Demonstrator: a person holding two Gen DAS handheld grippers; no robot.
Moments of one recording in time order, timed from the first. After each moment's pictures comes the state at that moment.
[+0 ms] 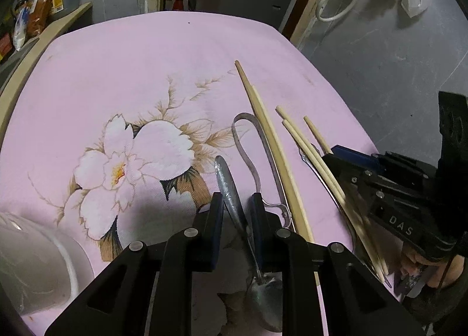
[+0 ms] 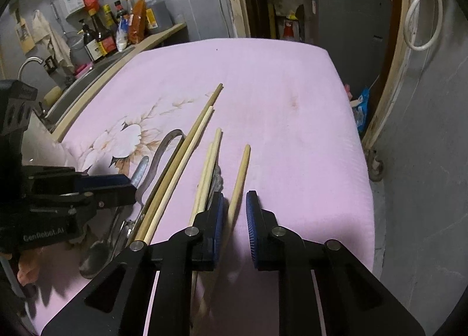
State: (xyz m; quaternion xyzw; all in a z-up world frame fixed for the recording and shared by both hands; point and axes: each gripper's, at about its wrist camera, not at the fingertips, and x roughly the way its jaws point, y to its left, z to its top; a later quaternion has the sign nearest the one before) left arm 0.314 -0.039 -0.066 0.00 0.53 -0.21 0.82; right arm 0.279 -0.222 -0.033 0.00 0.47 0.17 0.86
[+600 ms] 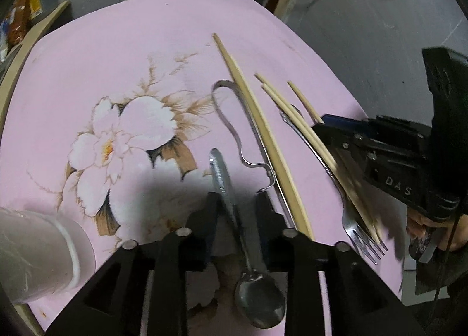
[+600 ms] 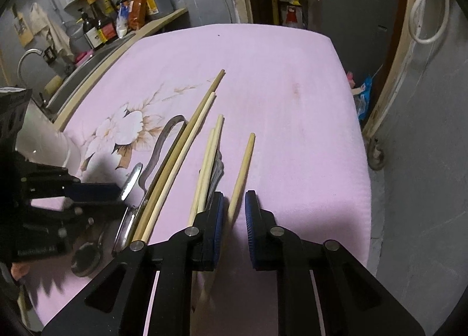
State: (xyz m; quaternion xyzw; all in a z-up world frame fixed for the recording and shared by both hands) left arm 0.311 -0.046 -0.055 0.05 0.58 -0.24 0.78; right arm 0.281 -0.222 -0.031 0.00 0.51 0.17 0.84
